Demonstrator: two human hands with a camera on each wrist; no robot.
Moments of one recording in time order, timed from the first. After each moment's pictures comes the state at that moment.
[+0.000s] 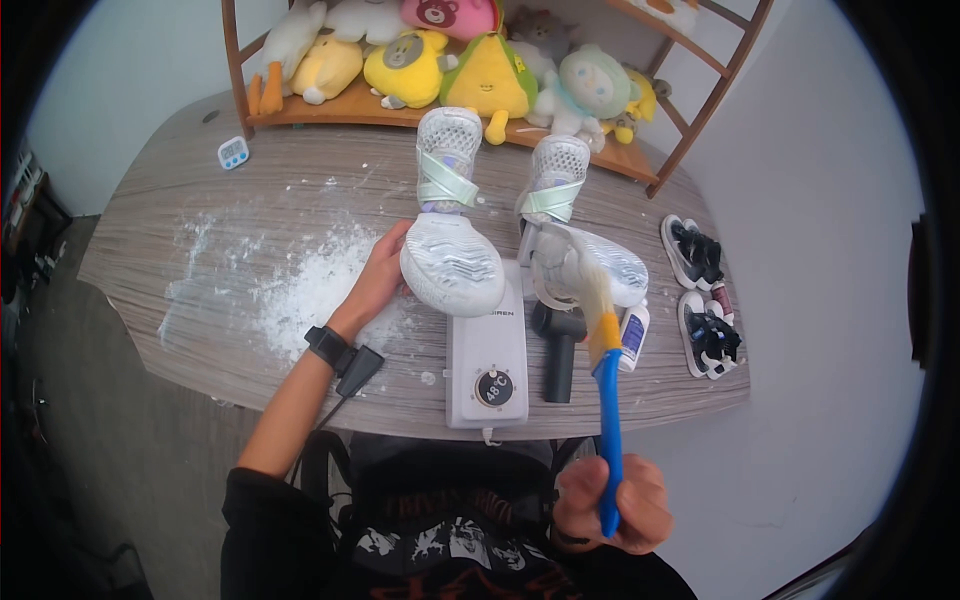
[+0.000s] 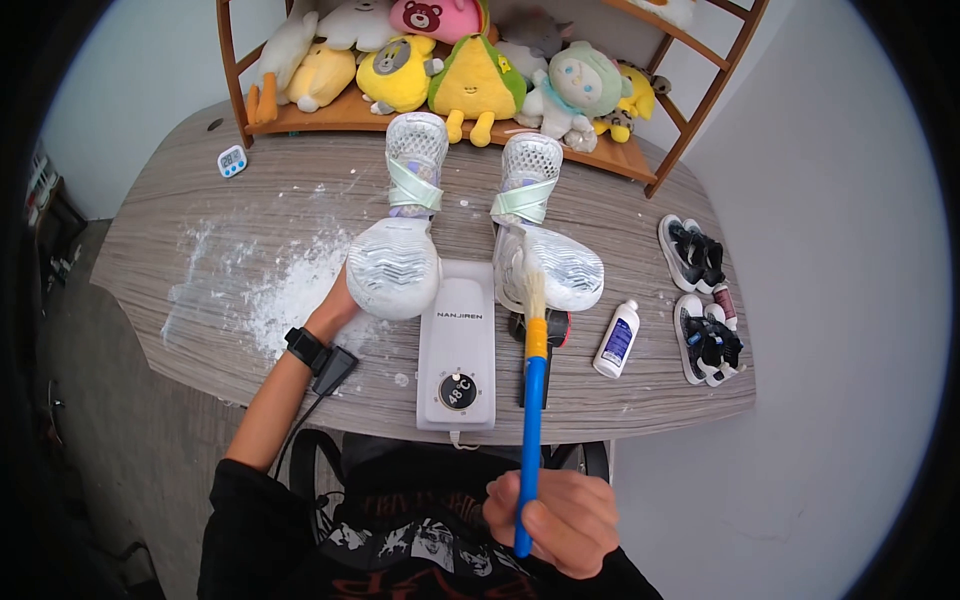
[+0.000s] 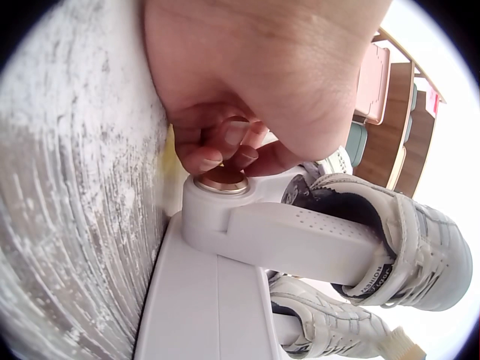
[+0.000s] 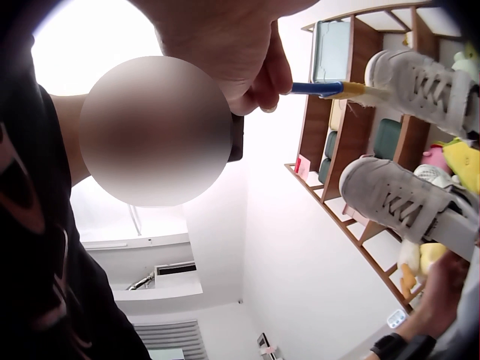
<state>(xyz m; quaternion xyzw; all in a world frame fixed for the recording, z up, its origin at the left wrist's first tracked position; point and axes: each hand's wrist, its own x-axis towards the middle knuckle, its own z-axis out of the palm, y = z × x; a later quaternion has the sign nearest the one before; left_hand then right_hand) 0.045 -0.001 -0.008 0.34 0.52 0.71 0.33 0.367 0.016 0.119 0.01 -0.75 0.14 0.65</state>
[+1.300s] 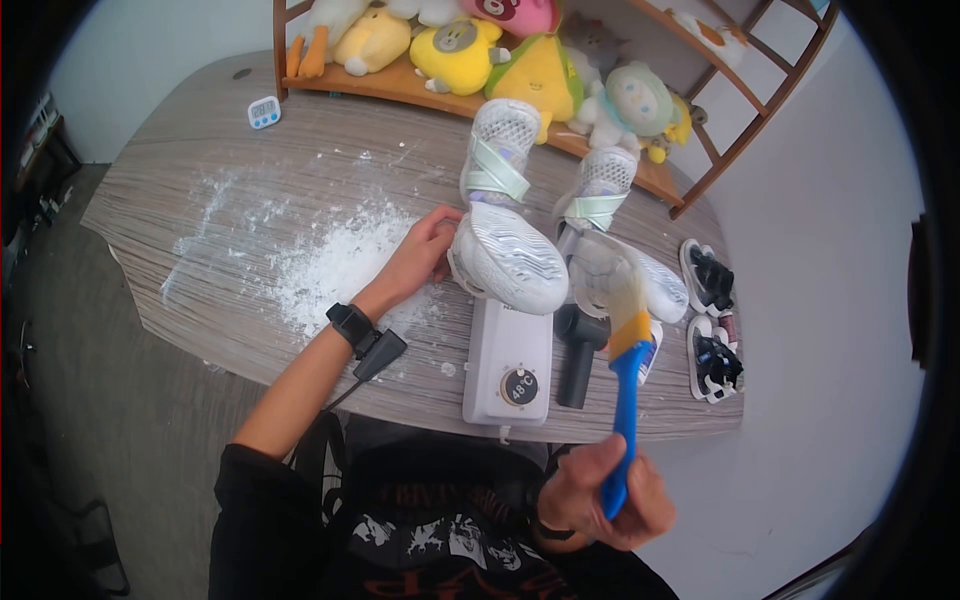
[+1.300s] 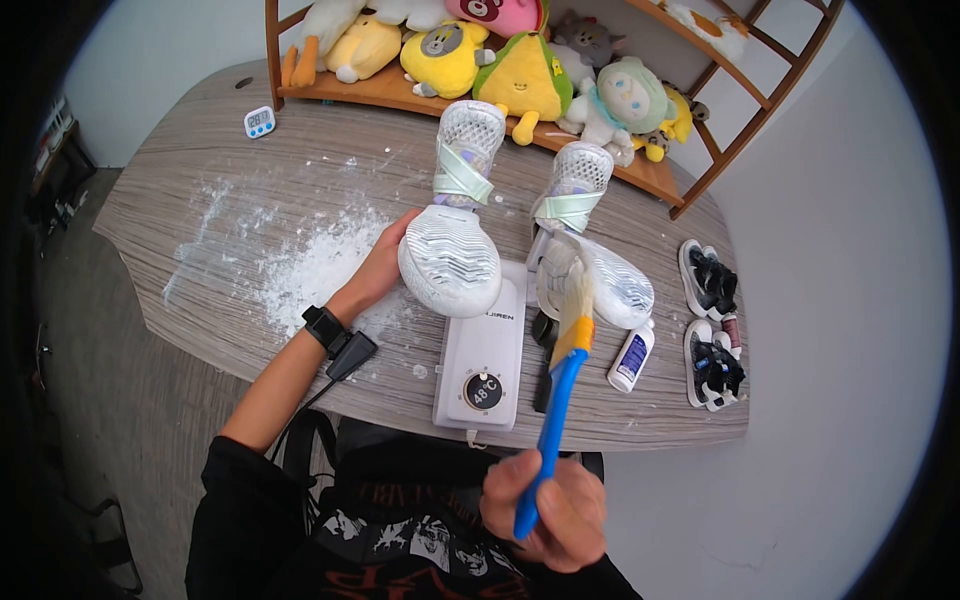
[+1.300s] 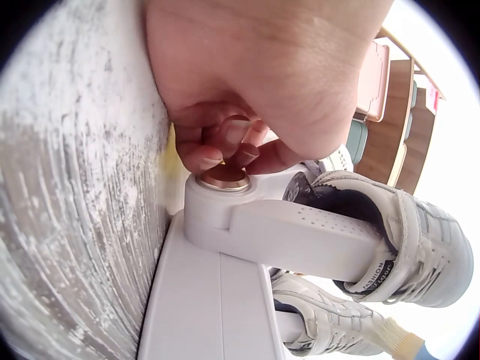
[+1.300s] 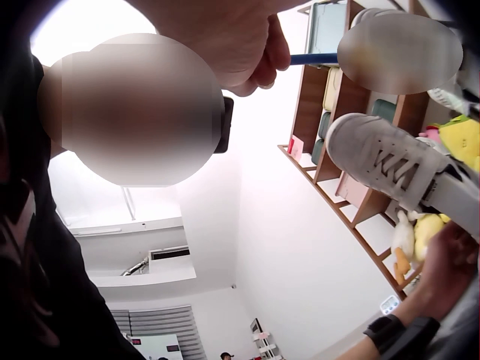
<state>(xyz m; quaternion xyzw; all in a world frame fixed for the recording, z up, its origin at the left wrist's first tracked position) 0.036 0.004 -0.018 0.37 0.53 0.70 0.31 0.336 -0.001 0.103 -0.08 -0.73 0.04 0.67</state>
